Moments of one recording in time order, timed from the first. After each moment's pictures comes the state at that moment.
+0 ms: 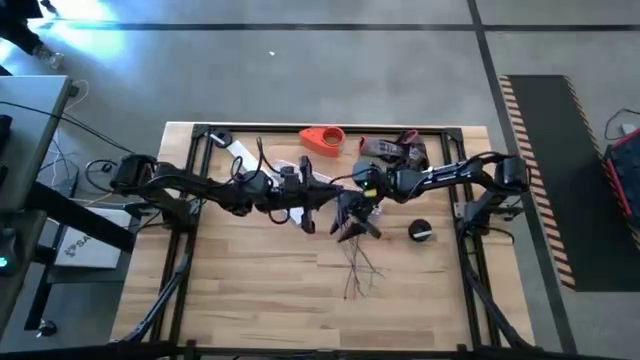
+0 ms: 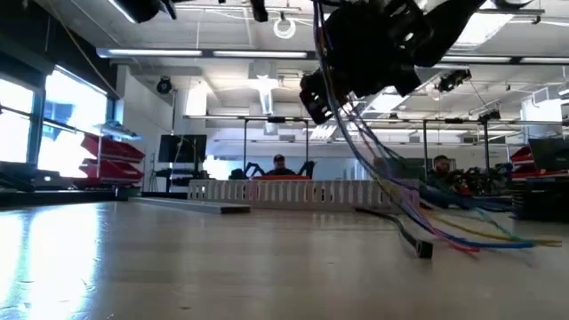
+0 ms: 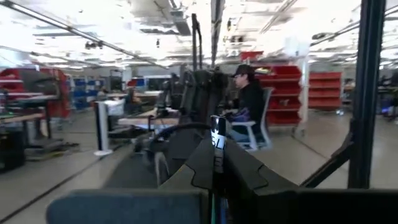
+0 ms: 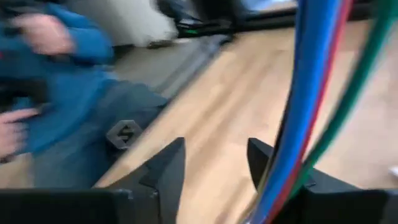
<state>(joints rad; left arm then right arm) -0.08 1.54 0.90 0.92 -0.19 0.08 -0.11 1.69 0.89 0.30 -0.75 -0.02</state>
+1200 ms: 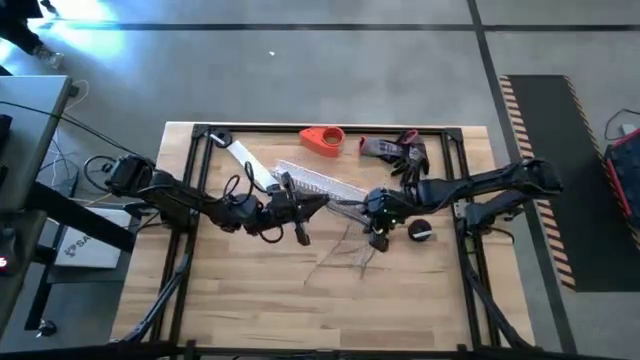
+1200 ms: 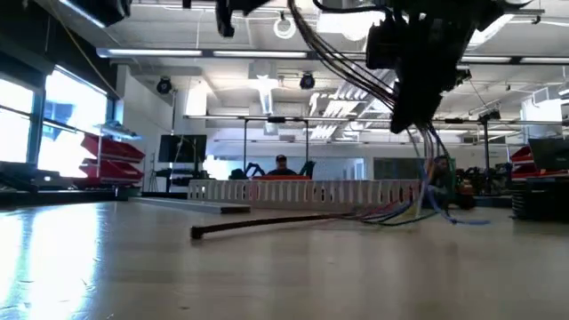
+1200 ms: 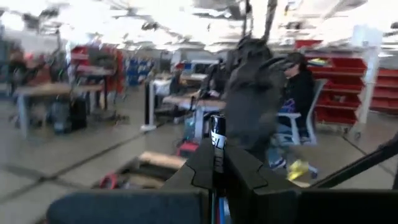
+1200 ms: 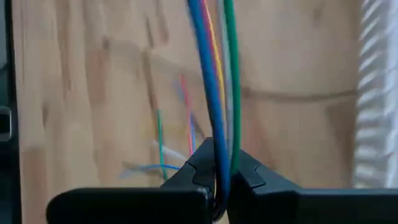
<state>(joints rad) -0.23 1.54 0.70 1.05 -0.58 -0.01 0.07 1.43 0.89 -0.49 -0.14 0.41</state>
